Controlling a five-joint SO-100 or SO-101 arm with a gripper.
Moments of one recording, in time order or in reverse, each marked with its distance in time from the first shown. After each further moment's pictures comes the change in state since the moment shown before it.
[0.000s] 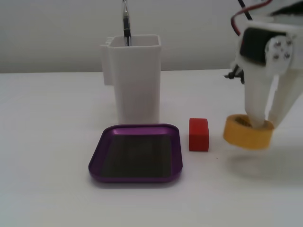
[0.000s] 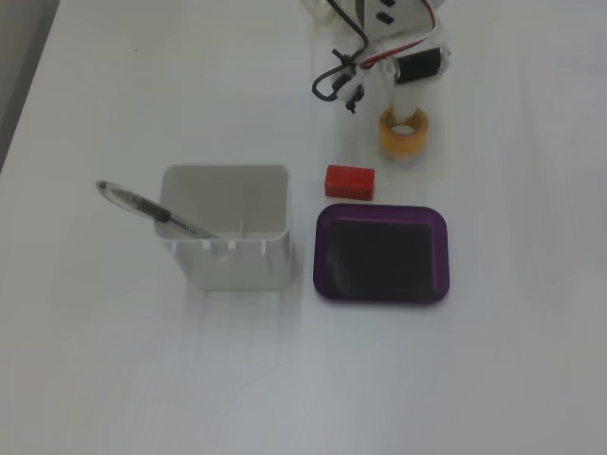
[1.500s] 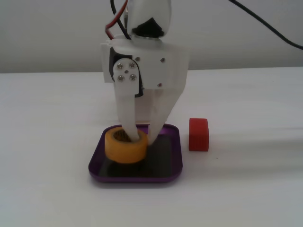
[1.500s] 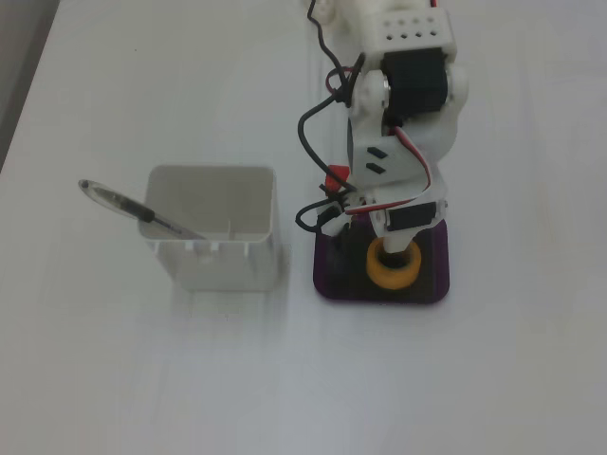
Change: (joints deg) arm 5.7 -61.3 -75.0 14.0 -1.8
